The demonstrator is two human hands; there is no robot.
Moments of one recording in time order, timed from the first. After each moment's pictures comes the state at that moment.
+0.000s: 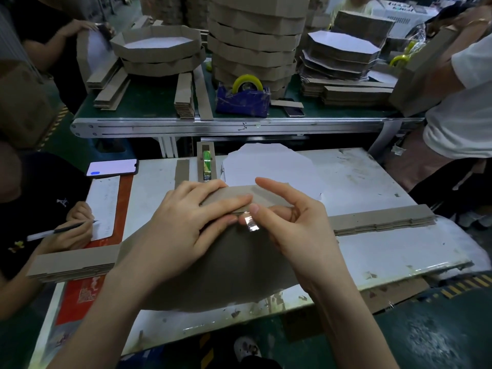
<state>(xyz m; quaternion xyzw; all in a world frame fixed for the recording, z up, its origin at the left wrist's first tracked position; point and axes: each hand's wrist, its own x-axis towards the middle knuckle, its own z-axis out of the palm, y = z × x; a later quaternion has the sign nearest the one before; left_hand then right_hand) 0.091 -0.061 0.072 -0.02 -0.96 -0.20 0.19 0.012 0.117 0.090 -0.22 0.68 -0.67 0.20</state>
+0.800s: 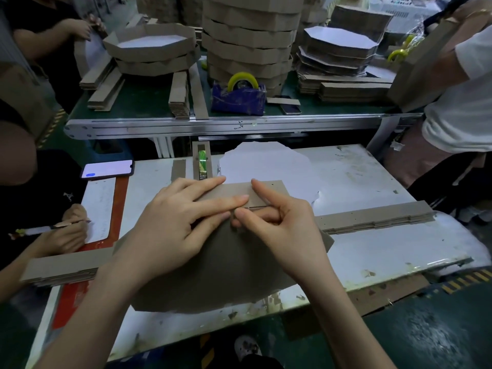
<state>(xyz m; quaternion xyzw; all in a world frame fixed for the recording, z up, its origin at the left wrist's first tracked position) 0.083 -0.062 0.079 -0.02 -0.96 -0.21 0.19 -0.003 0.114 0.071 -0.27 0.76 -0.58 0.14</state>
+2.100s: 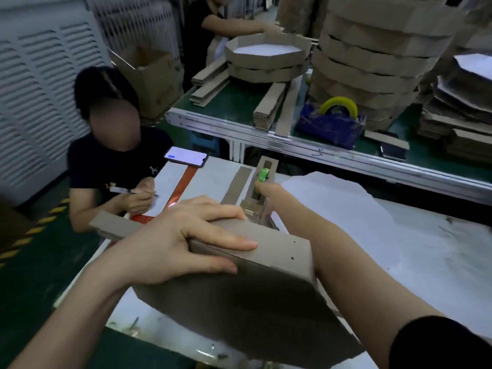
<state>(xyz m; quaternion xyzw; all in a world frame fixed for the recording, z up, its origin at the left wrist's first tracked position) 0.066 -0.069 0.094 0.06 -0.93 -0.34 0.12 -0.216 -0.108 -0.042 -0.09 0.78 -0.39 0.49</state>
